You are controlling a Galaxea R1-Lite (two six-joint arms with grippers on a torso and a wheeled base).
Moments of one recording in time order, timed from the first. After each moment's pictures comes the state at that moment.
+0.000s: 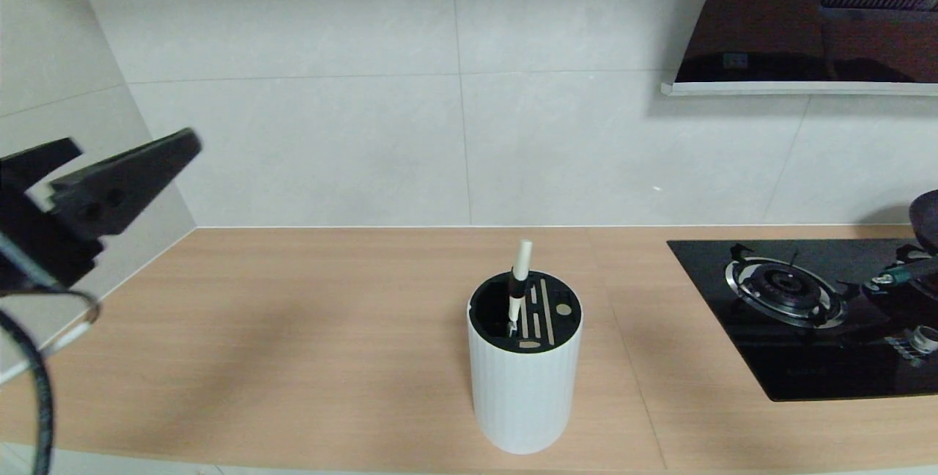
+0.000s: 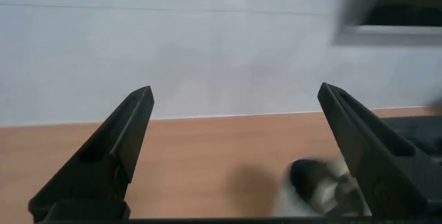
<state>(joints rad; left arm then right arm) -0.61 0.97 -0.66 -0.48 0.46 -0.02 0.43 0.78 -0.59 -0.37 -0.23 0.00</state>
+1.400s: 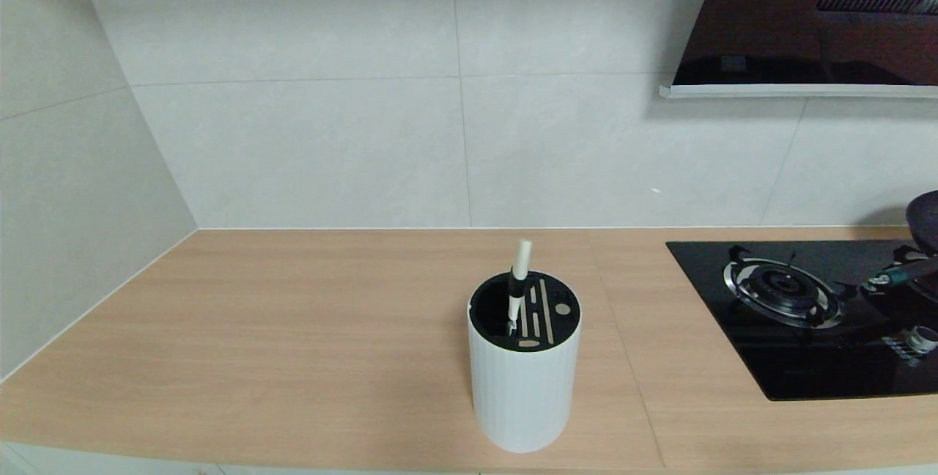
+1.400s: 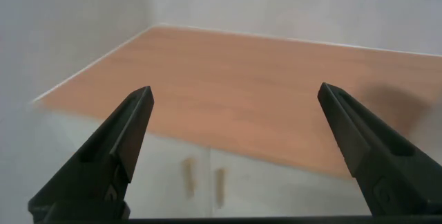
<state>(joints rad) 0.01 0.01 -0.05 -0.03 0.17 0.00 -0.01 0.00 -0.12 0.02 -0.14 0.08</state>
